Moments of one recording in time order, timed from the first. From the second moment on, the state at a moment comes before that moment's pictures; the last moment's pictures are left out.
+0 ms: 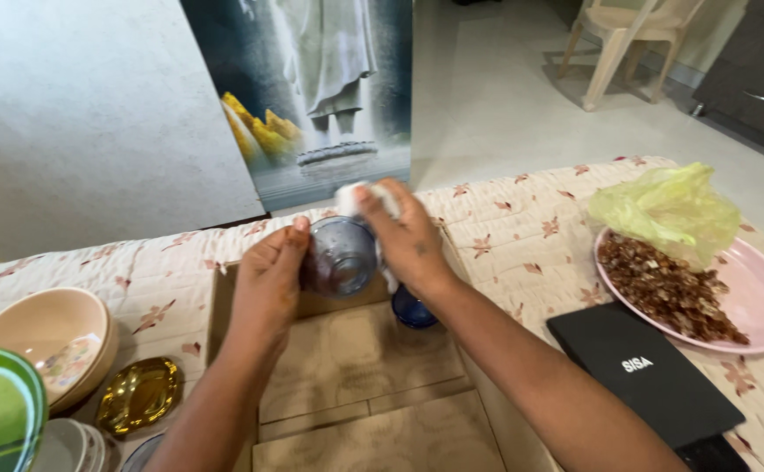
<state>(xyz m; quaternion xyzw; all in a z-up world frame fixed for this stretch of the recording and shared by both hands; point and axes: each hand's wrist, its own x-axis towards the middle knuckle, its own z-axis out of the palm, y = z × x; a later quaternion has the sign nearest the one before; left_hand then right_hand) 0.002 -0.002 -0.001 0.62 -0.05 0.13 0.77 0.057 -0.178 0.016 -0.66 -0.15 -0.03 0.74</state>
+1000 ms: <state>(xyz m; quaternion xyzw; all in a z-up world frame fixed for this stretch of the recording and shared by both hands) -0.004 -0.018 0.002 0.92 -0.17 0.34 0.07 0.072 -0.185 -0.019 -0.81 -0.20 0.00 0.56</state>
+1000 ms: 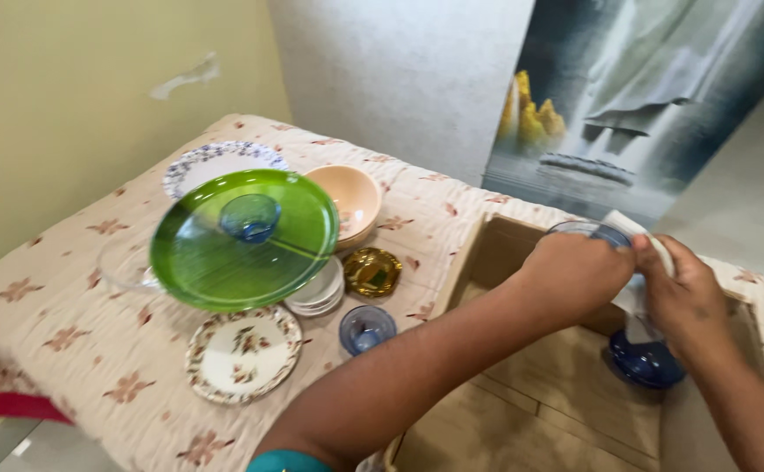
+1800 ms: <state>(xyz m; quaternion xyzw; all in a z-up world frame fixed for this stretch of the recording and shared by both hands) -0.203 0.240 -0.091 0.94 0.16 0.29 -0.13 0.052 -0.204 0.011 -0.93 -0.31 0.06 0.19</state>
